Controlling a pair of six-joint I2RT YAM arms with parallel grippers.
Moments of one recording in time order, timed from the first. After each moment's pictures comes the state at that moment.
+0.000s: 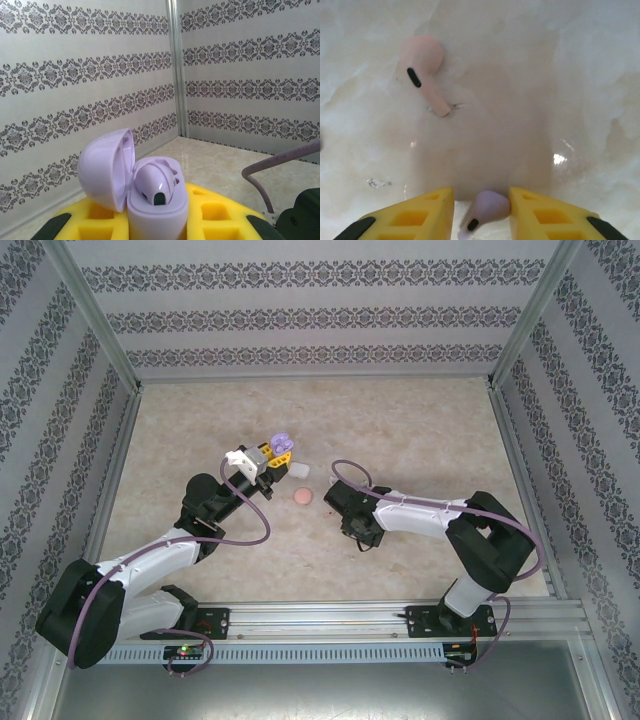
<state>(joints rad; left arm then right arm) -0.49 1.15 0.45 0.89 0.29 0.07 0.82 1.63 0.88 -0.65 0.18 1.28</state>
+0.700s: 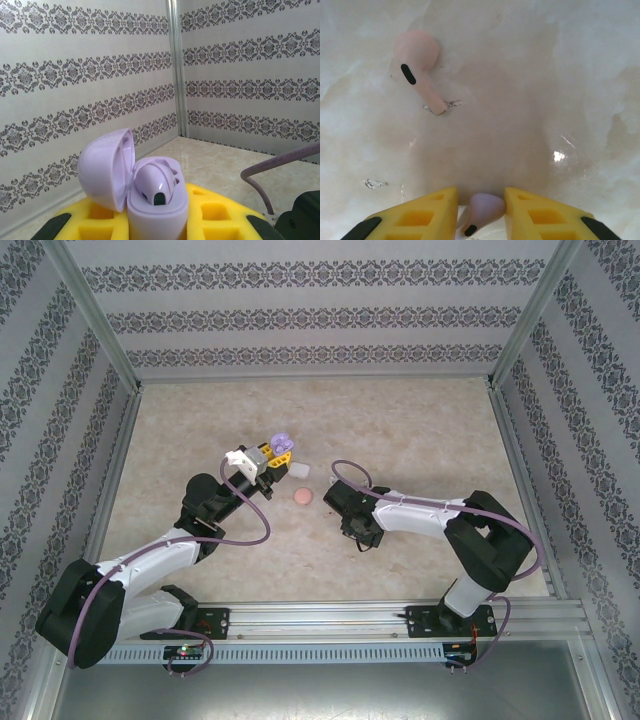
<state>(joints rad) -0.49 1.15 0.45 0.89 0.29 0.07 0.82 1.64 0.88 -0.65 0.17 1.29</state>
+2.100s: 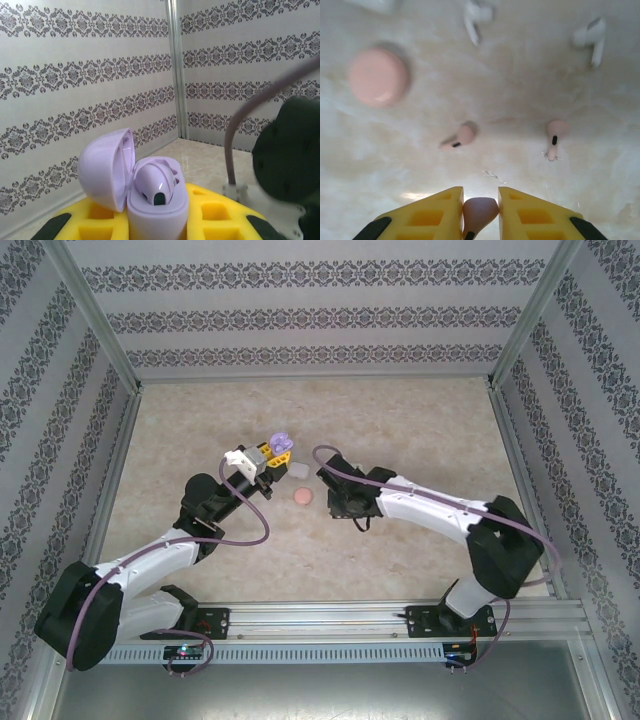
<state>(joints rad) -0.49 1.13 0.46 0.87 0.29 0.07 0.81 1.55 1.10 -0.71 0.17 0.77</state>
